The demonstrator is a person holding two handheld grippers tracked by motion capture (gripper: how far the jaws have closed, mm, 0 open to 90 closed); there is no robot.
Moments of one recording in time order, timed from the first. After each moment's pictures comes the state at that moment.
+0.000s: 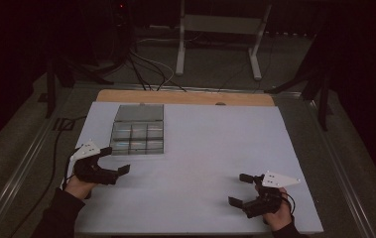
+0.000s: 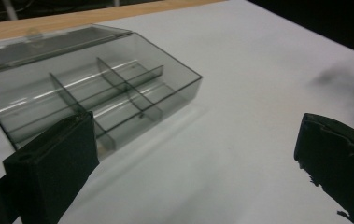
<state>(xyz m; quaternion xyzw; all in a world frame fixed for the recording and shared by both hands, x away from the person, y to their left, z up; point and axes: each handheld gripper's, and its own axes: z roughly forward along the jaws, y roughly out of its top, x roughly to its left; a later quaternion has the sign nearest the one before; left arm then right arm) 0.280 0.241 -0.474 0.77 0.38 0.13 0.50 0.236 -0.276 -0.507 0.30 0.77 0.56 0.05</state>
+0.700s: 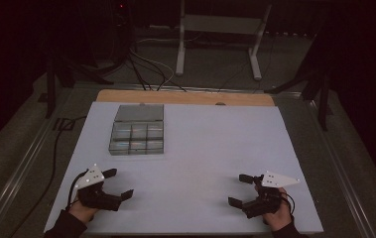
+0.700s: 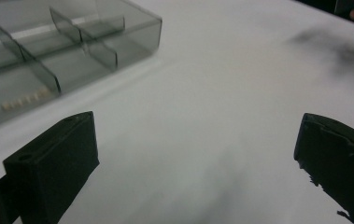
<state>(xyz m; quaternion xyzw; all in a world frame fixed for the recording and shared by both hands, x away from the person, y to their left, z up) 0.234 0.233 -0.518 0.79 0.35 0.12 0.49 0.236 -0.276 -0.508 0.30 0.77 0.56 0.05</state>
